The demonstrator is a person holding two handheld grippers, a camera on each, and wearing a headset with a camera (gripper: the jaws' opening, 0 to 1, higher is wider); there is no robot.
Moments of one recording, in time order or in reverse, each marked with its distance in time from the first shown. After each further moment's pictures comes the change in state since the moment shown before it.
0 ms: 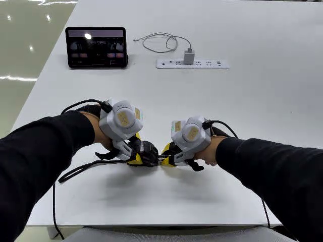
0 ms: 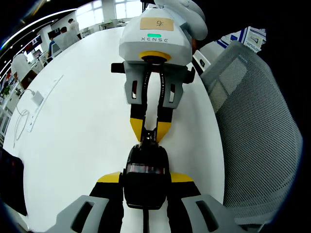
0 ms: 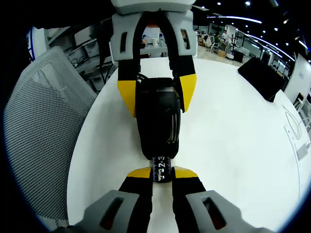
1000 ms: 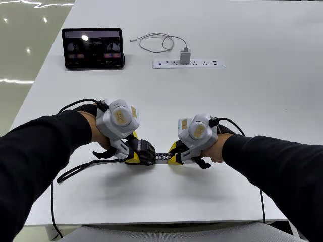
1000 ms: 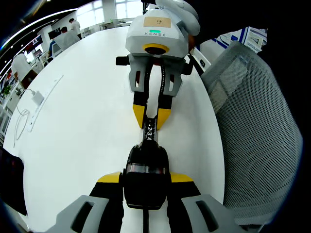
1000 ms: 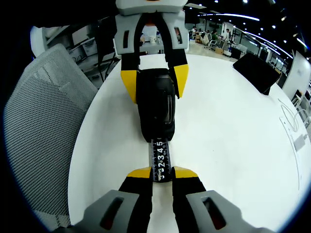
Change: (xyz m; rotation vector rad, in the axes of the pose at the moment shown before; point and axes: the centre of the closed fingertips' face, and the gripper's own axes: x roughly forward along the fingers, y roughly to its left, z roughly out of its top) left arm -0.001 -0.002 0.001 -0.003 -0.001 0.004; right arm -0.014 -0.003 -0.020 0.023 0.025 -0.016
